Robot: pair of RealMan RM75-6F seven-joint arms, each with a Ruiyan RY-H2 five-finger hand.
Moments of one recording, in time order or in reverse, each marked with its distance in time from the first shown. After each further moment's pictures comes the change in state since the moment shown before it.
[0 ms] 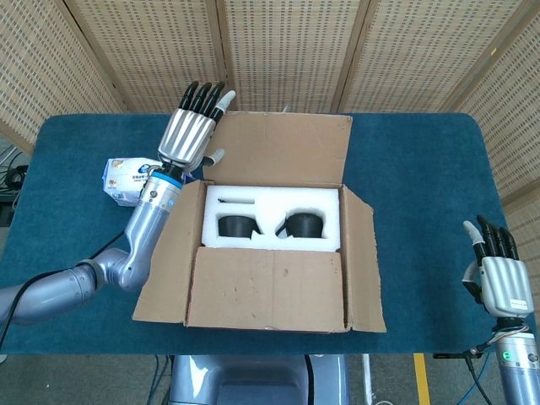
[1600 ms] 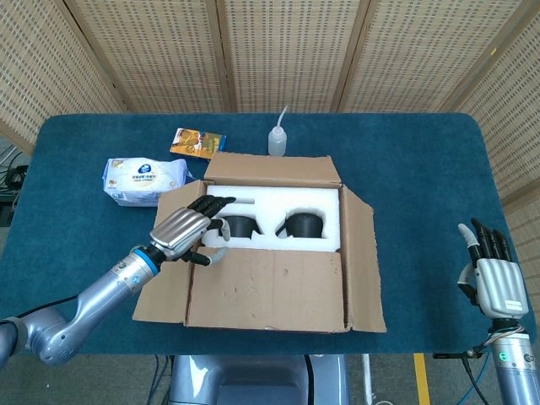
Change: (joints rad) left arm 0.223 0.331 0.201 -0.570 0.185 -0.238 -0.473; right arm 0.001 -0.013 -0.008 0.004 -0.004 -0.018 0.017
